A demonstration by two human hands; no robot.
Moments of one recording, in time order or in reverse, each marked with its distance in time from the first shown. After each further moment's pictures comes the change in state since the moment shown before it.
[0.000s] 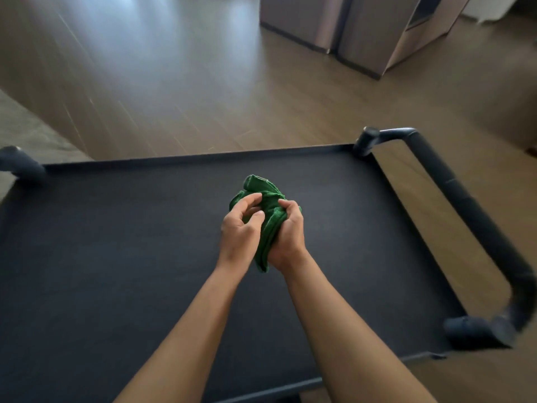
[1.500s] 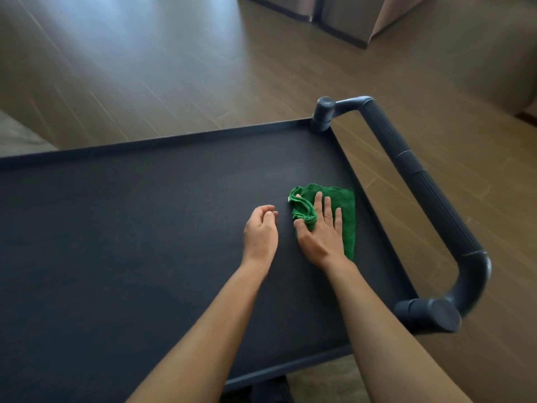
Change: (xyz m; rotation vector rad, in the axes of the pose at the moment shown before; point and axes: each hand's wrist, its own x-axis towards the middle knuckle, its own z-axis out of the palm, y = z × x) left_hand -0.027 -0.048 0.133 0.107 -0.049 -0.290; right_hand -0.026 -0.094 -0.168 -1.771 0.407 -0.229
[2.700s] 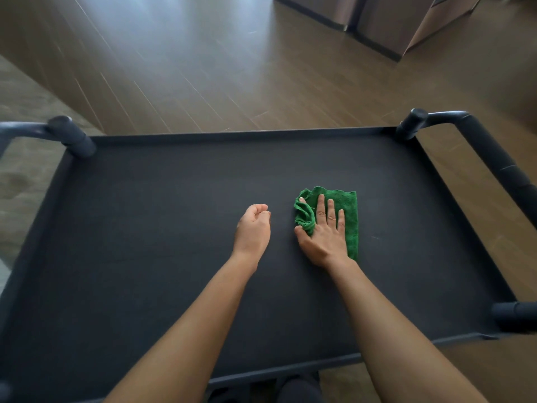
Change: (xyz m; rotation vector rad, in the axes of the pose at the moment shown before) left_hand 0.014 0.004 -0.238 0.044 0.001 -0.061; right_hand -0.050 -0.166 0.116 -0.290 -0.063 -0.177
